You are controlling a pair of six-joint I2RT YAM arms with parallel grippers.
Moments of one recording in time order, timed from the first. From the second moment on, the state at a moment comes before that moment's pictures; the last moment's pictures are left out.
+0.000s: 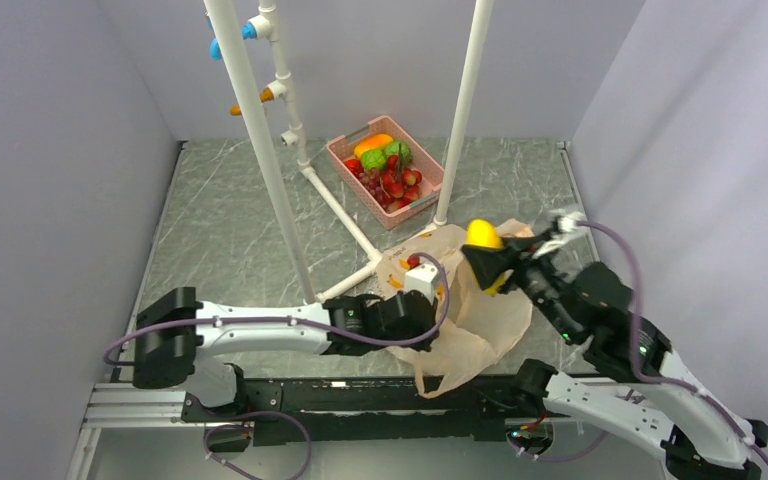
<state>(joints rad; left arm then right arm) -1.38 1.49 1.06 -0.24 -0.31 -0.84 0.96 0.55 0.97 -0.47 0.37 0.37</state>
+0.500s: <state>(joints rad) -1.21 1.95 1.57 -0.13 0.08 -0.73 0.96 0.41 1.07 -0.60 0.67 0.36</state>
